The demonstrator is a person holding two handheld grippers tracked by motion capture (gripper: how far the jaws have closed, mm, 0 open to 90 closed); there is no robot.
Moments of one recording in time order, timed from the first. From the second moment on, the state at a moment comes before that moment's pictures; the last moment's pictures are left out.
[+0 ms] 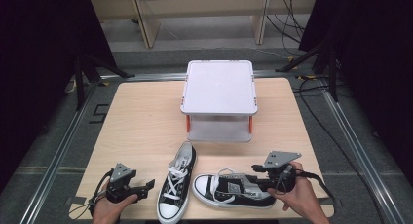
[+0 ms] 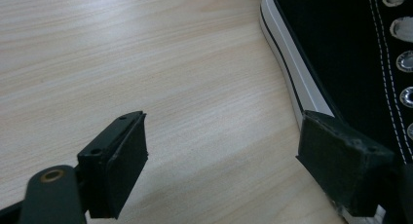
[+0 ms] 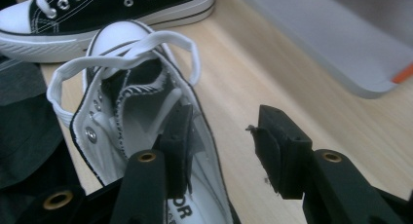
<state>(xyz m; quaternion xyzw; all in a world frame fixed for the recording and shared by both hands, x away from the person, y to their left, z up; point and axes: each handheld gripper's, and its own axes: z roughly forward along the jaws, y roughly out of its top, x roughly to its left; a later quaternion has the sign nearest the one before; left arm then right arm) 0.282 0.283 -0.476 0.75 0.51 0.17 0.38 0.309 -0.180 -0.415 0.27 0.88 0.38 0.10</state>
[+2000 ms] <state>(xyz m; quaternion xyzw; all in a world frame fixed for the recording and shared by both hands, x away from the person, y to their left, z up) 0.281 0.283 -0.475 0.76 0.50 0.17 0.38 0.308 -0.193 -0.410 0.32 0.89 0.31 0.09</state>
